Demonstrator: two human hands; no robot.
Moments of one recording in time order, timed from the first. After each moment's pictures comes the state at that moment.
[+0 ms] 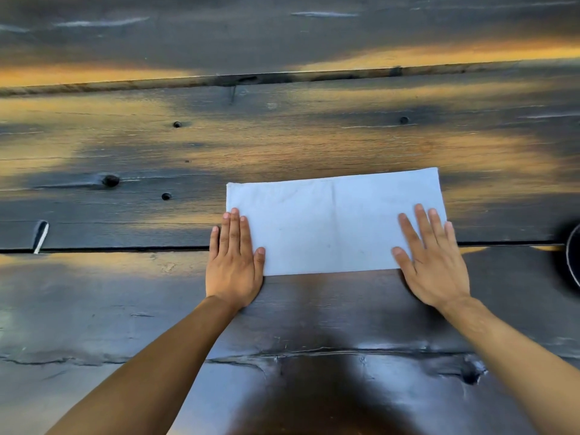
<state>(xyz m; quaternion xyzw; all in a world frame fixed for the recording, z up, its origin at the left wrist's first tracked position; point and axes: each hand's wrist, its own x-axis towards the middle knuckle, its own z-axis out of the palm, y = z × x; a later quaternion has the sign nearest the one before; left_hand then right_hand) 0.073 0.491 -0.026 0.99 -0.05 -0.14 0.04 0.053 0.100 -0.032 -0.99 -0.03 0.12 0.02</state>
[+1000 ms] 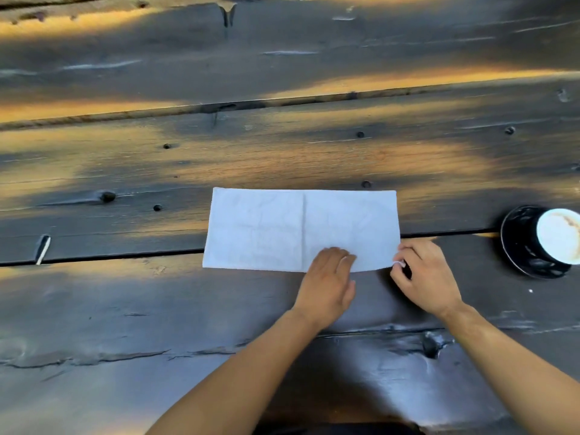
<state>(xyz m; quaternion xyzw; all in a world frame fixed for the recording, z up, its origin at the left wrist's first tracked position) 0.022 0.311 0.021 0.91 -0.29 -0.07 0.29 0.007 0.064 0.012 -0.98 -0.06 -0.04 0.18</state>
